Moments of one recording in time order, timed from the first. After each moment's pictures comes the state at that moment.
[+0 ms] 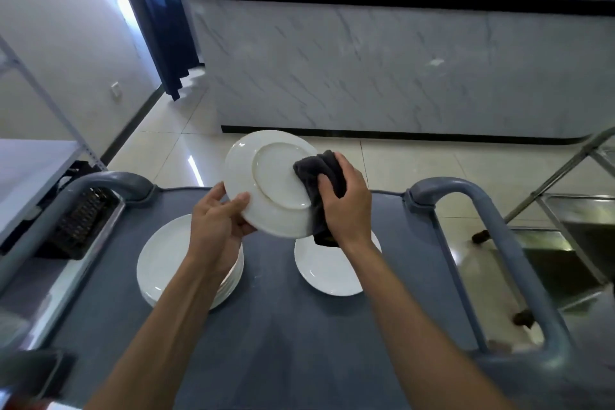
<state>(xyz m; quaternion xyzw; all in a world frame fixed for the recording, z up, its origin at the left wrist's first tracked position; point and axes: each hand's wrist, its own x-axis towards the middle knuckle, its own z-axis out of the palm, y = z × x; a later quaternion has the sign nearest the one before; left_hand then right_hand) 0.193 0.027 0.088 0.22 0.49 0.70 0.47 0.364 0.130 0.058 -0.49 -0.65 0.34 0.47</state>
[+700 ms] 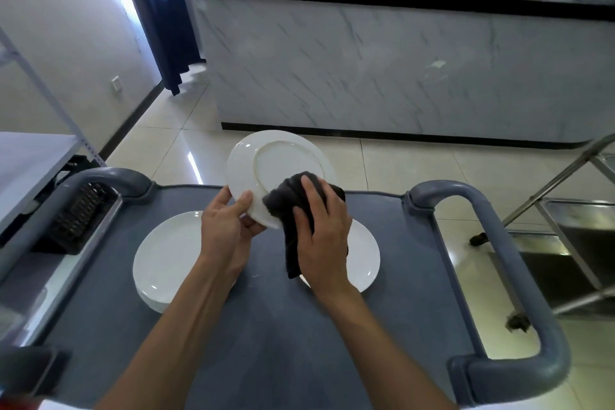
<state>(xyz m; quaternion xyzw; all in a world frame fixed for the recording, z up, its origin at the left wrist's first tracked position) 0.203 0.036 0.077 0.16 0.50 0.71 0.47 0.343 0.077 0.029 -0.45 -0.75 0.15 0.46</state>
